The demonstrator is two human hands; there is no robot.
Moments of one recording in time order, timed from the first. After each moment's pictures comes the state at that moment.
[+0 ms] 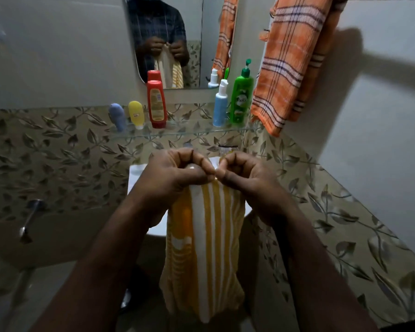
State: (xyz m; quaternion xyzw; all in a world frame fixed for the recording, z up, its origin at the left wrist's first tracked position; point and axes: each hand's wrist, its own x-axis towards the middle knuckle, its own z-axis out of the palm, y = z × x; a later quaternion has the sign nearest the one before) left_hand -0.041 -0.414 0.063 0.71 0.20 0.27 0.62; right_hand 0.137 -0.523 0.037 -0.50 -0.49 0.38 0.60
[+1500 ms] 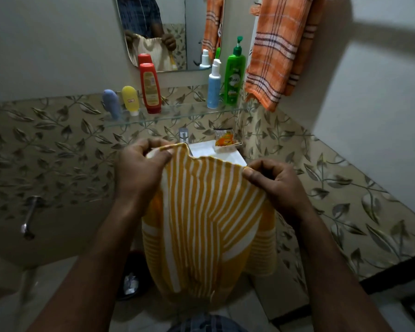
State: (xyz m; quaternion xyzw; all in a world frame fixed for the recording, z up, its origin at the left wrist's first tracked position) left_hand -0.081 -0.403 0.020 0.69 0.38 0.41 0.46; right_hand 0.128 -0.577 -0.015 -0.66 -0.42 0.21 0.59
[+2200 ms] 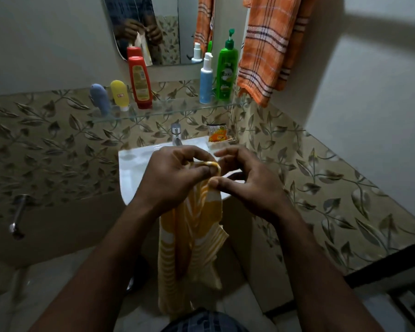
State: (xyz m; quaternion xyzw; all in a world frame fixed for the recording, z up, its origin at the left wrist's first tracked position) left_hand -0.052 -0.431 0.020 0.84 0.19 0.31 0.41; right_hand 0.109 -0.565 -0.008 -0.65 -0.51 0.20 0.53
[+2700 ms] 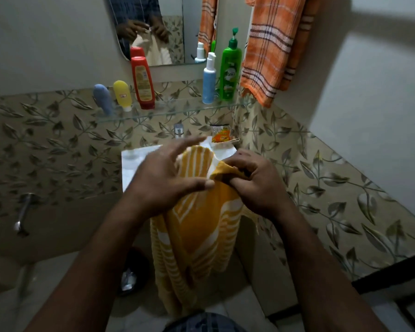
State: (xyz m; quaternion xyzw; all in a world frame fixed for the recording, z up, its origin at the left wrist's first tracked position) left_hand -0.059 -0.420 0.021 0.87 0.24 0.21 0.37; right_hand 0.123 -0.556 -0.013 -0.67 -0.56 0.06 0.49
